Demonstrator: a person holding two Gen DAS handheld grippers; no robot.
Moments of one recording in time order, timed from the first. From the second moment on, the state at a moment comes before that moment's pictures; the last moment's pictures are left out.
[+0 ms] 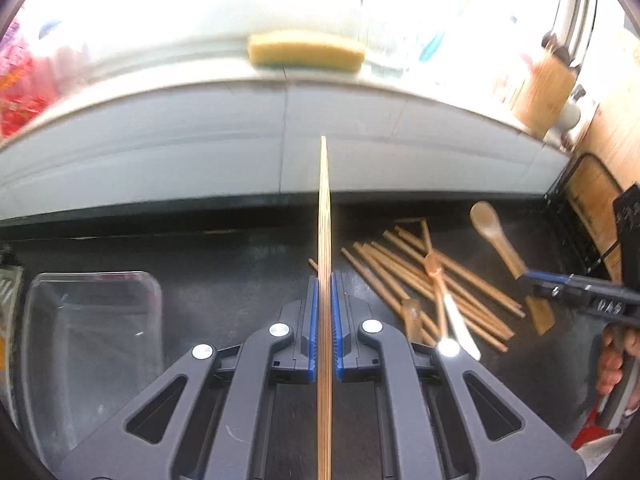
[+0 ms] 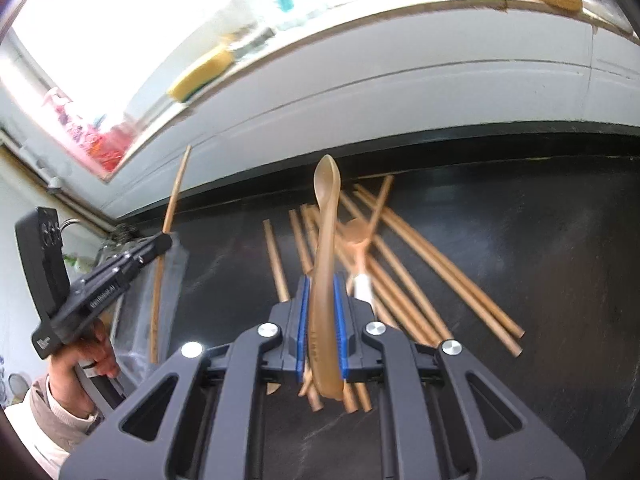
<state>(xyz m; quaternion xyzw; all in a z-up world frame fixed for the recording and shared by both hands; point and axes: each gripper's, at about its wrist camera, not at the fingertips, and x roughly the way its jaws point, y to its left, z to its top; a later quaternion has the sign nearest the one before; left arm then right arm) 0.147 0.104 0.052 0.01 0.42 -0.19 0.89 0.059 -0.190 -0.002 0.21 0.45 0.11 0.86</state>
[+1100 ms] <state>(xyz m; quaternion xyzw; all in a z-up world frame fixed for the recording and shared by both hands) 0.164 0.372 0.014 -0.04 0.52 -0.13 0.84 0.089 0.132 -0.015 0.19 0.50 0.22 0.82</state>
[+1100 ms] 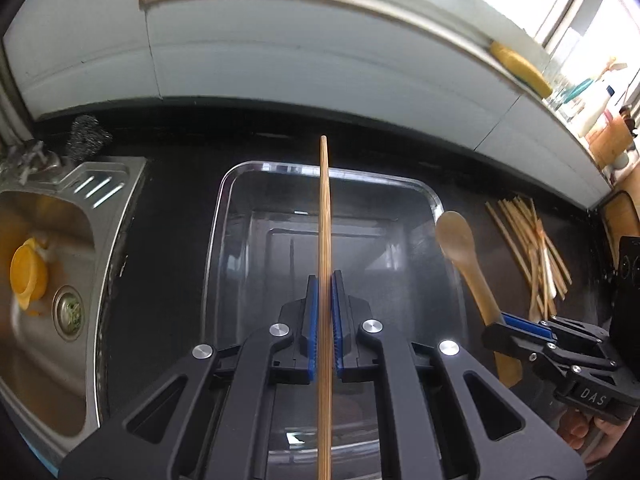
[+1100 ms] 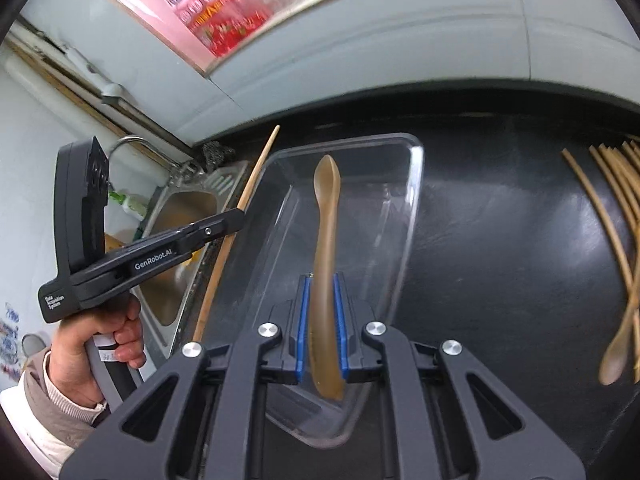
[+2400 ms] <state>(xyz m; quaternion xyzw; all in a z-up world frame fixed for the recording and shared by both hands) 0.151 0.124 -0.009 0.01 0.54 -0.16 0.83 -0.002 -0.134 -0.020 0.04 0.43 -0.02 0.90</state>
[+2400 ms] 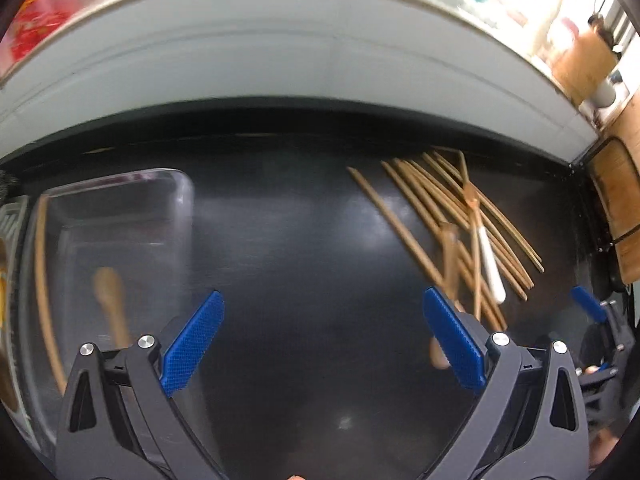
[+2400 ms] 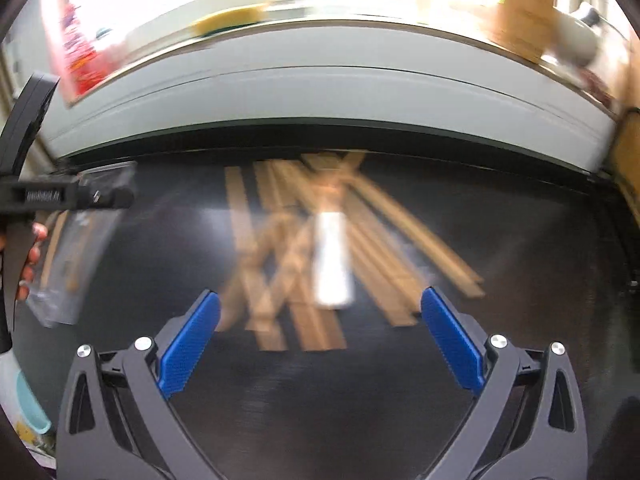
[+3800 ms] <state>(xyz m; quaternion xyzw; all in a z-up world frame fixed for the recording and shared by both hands) 0.166 0.040 -0.084 -0.02 0.57 0.07 0.82 0.132 -0.220 -0.095 -0.16 0.44 0.13 0.87</state>
